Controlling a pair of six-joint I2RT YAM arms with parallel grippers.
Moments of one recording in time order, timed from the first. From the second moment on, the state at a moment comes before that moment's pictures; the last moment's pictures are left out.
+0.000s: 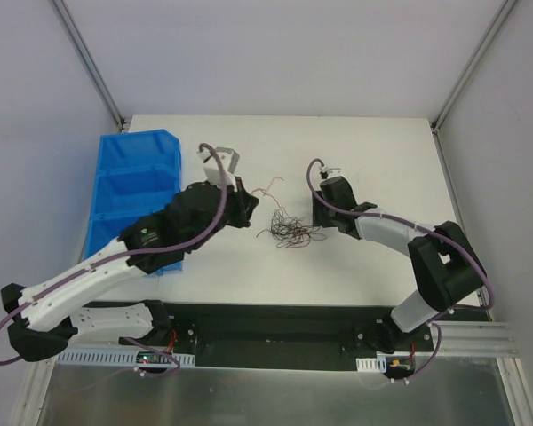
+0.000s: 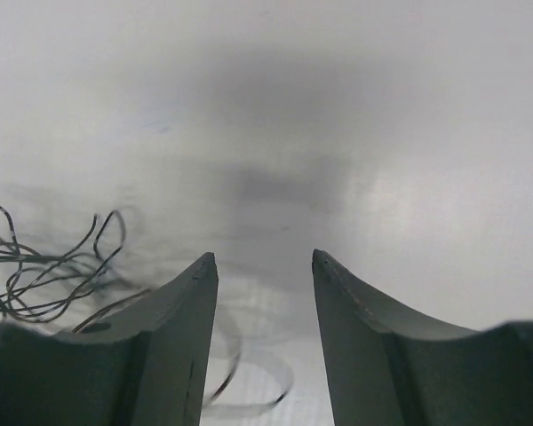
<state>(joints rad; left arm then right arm) -1.03 1.06 1.14 -0.48 -0.37 -0.55 0.57 1.61 0.86 -0.11 0.14 0.35</state>
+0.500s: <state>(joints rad) -1.03 0.91 1.35 -0.65 -0.57 -0.45 0.50 1.31 0.62 0.03 0.10 0.34</state>
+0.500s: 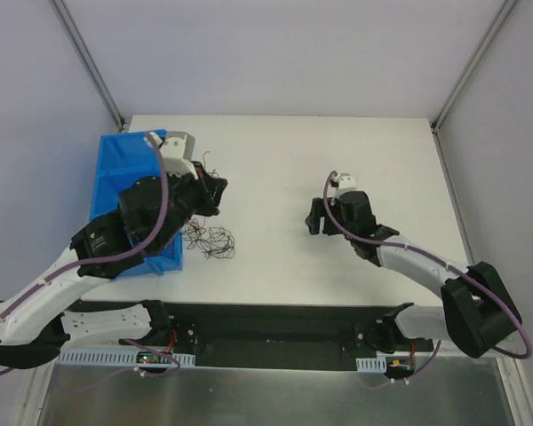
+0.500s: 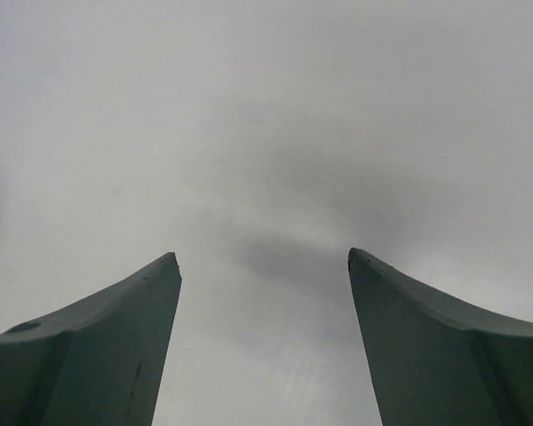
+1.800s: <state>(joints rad) -1.03 1.03 1.95 -0.71 -0.47 -0.33 0.45 1.39 0.71 -0.06 0.40 0.50</state>
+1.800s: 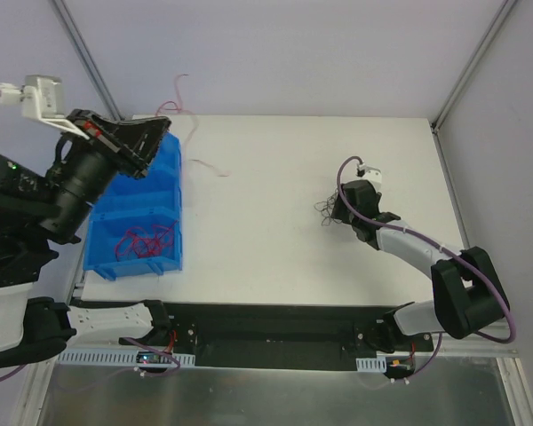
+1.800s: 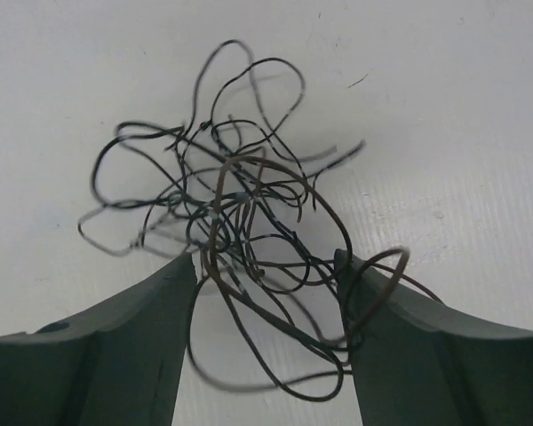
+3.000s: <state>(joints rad) -0.95 1.31 1.17 -0.79 -0.27 -0.61 0.43 1.43 0.70 -0.06 0.19 0.45</state>
